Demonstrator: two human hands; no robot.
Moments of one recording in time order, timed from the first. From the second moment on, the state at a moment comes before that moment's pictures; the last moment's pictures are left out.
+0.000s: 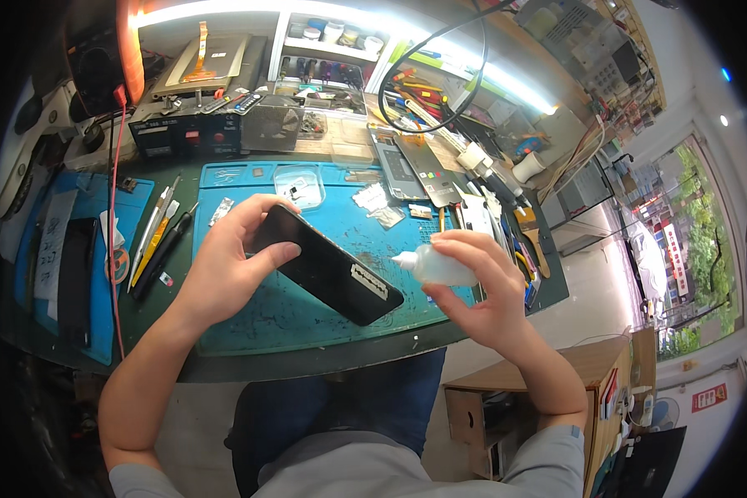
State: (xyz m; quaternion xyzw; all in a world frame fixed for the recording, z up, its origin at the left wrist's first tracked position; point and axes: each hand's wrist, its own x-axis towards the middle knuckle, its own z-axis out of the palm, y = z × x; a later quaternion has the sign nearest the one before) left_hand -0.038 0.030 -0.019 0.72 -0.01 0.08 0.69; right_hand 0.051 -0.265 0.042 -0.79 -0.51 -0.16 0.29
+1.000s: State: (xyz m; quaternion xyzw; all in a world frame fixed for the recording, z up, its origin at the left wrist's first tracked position) left_hand -0.039 0.024 -0.018 0.71 -0.02 0.10 0.69; right_hand 0.044 -0.289 0.037 -0.80 -0.39 -0.02 0.47
